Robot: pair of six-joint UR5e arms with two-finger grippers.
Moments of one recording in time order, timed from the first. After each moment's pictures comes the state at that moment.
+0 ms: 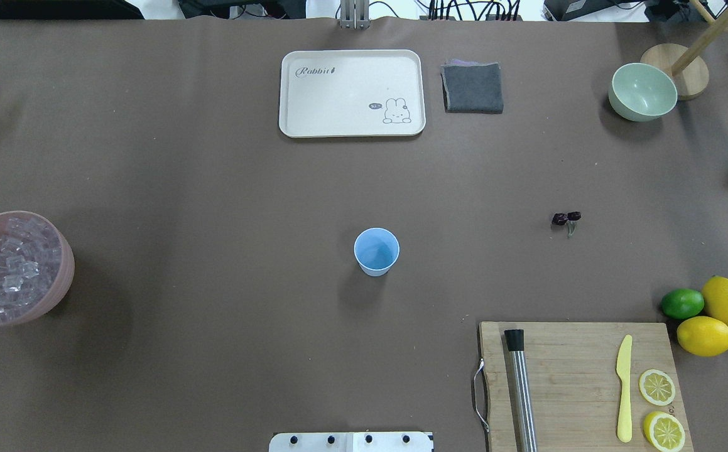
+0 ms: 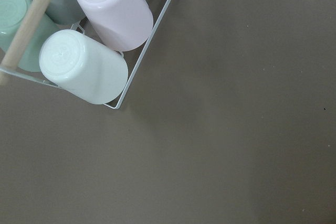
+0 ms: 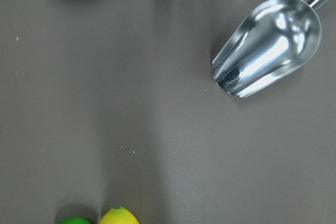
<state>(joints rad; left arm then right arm) -1.57 -1.60 -1.63 -1.66 -2.28 0.10 1.53 -1.62 1.82 -1.77 2.38 0.03</state>
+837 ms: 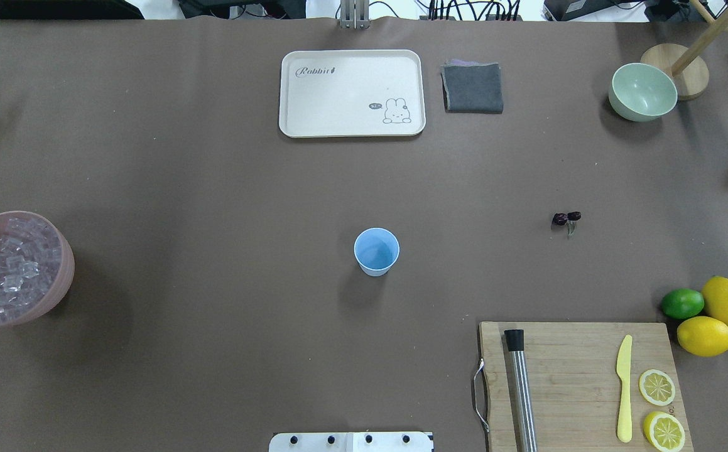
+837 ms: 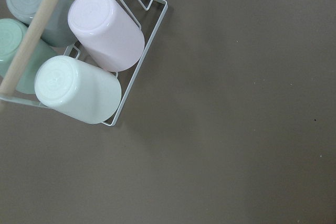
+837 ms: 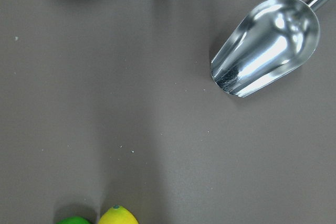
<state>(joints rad) -1.53 -1.61 -1.65 -1.72 -2.27 0.10 1.53 -1.63 1.82 -1.77 2.38 0.03</state>
